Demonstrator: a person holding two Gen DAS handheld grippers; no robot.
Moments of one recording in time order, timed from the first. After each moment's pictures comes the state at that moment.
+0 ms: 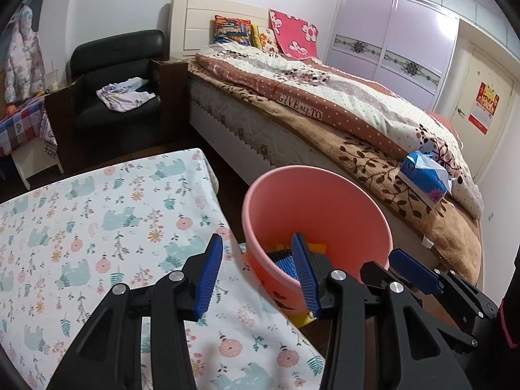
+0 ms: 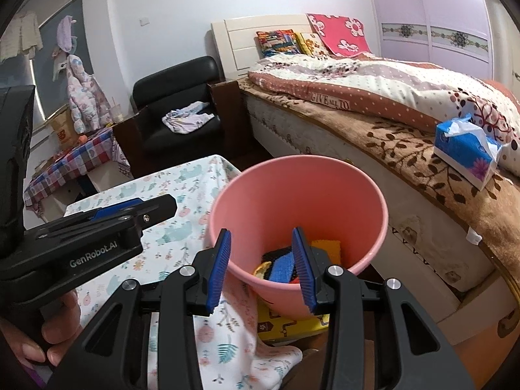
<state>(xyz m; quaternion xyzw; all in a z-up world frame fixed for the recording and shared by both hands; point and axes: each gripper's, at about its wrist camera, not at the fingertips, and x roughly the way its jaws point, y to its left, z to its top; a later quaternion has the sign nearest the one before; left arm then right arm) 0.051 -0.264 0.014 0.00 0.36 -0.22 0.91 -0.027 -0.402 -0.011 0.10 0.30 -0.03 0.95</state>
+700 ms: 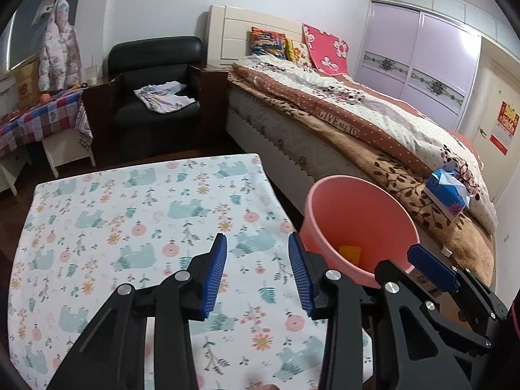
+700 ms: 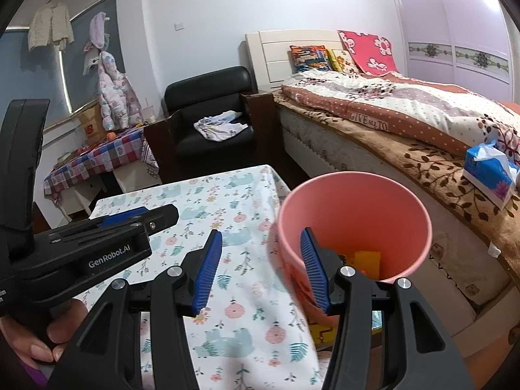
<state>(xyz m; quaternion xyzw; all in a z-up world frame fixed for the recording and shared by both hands) 0.027 -0.185 0.023 -0.02 0.34 -0.15 0.93 -0.036 -0.335 0.004 0.08 0.27 0.02 0.96</state>
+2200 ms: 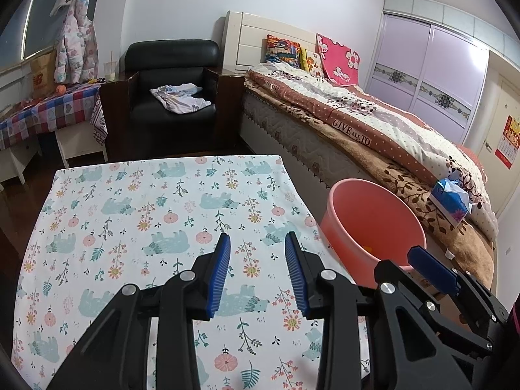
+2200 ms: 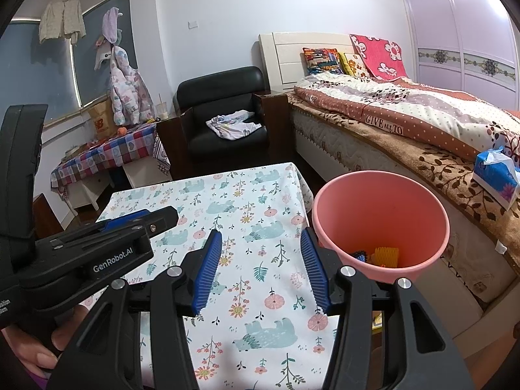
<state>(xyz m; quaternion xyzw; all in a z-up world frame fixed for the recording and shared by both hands) 0.007 -0.147 0.019 -0.04 0.33 -0.13 0.93 -0.049 -0.298 0.005 0.07 0.27 0.04 0.96</state>
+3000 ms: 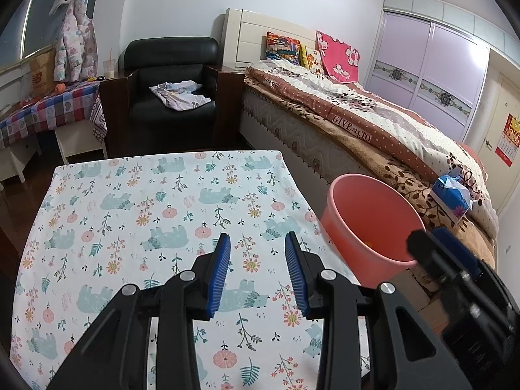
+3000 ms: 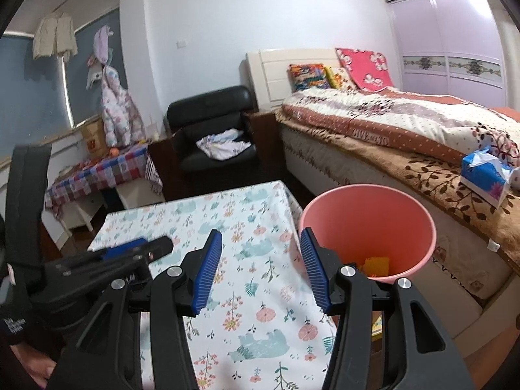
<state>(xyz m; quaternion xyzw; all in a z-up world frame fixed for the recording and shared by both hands) 0.003 -0.149 0.014 -0.04 0.34 -0.13 0.93 -0.064 -0.311 0.015 0.10 0.22 0.00 0.97</state>
